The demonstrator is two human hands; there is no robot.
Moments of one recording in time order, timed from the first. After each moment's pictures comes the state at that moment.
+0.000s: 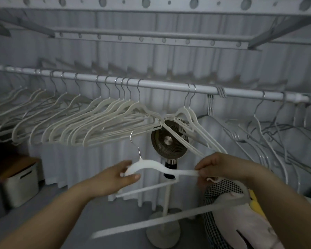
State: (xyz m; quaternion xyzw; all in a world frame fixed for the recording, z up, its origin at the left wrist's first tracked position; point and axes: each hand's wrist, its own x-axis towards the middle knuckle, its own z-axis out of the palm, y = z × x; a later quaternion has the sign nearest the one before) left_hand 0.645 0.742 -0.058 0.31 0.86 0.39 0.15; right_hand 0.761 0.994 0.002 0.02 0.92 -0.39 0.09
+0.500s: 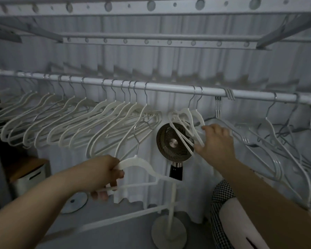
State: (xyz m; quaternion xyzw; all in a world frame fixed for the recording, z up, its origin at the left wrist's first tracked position) left_hand 0.647 0.712 -0.012 0.25 0.91 0.28 0.15; right_hand 0.700 0.977 -0.002 0.20 0.93 -0.04 -0.30
